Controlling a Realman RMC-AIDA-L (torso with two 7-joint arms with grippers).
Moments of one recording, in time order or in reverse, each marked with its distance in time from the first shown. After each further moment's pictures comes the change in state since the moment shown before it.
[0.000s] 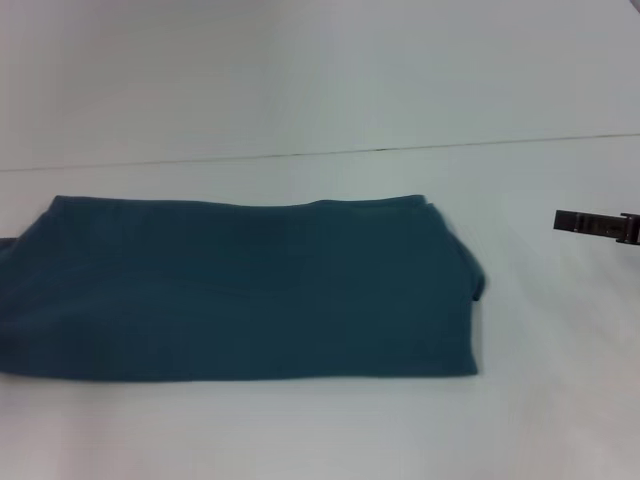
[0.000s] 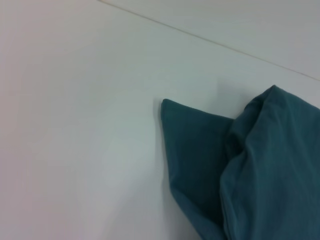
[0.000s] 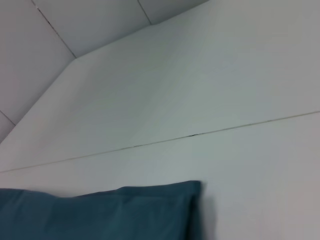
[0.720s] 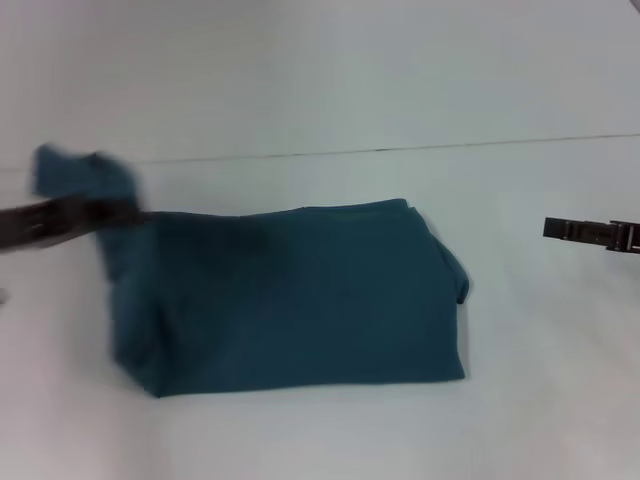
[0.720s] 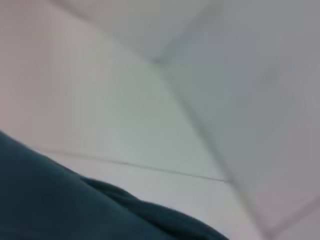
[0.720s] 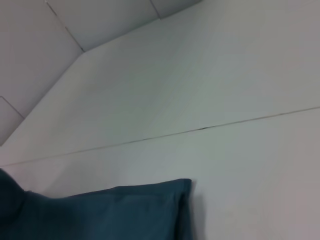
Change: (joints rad) left arm -0.017 -0.062 0.118 0.087 -0.573 0.327 0.090; right arm 0.000 0.011 -0.006 0.004 0.000 -0.008 -0.013
